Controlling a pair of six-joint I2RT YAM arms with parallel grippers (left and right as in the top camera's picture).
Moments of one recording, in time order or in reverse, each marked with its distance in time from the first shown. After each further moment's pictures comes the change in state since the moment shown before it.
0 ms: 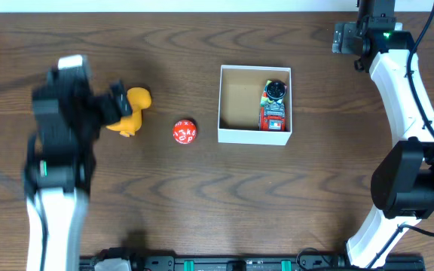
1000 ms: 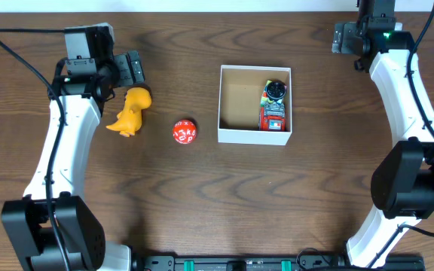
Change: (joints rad) left arm -0.003 0.539 0.234 0.054 0.073 0.000; right arm 0.000 0.000 0.000 0.000 -0.001 0.000
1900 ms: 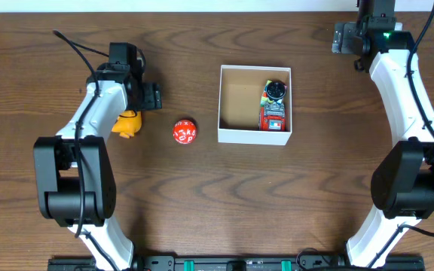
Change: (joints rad) left arm -0.076 0.282 0.001 -0.122 -0.074 0.008; right arm 0.000 0.000 0.000 0.000 0.000 0.000
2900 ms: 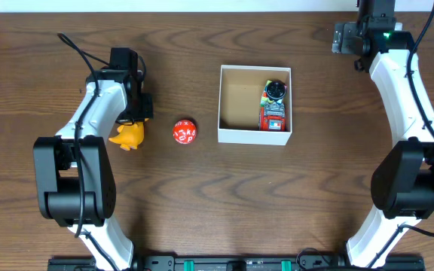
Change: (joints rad) left arm 0.000 0.000 0.006 -0.154 -0.041 0.036; right arm 0.000 0.000 0.000 0.000 0.000 0.000
